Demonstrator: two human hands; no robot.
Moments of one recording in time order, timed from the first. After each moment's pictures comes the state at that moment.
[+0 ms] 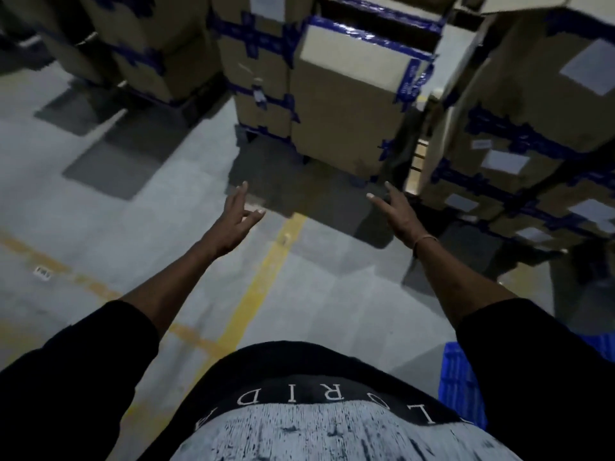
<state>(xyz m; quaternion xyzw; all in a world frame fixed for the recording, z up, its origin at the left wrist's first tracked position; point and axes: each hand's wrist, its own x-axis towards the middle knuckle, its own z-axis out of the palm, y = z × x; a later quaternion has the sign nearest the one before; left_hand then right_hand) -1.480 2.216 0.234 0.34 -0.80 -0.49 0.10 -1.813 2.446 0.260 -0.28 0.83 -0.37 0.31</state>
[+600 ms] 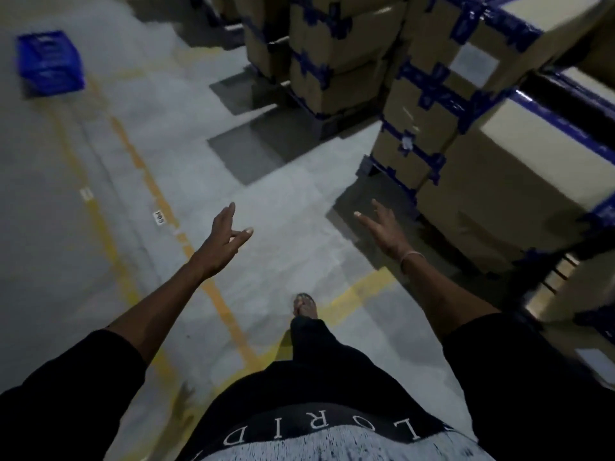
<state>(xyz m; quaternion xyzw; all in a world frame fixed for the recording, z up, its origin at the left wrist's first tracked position) -1.245 2.042 0.205 0.56 -0.66 -0.45 0.22 -1.647 2.074 0.231 -0.48 0.72 -0.27 0.42</state>
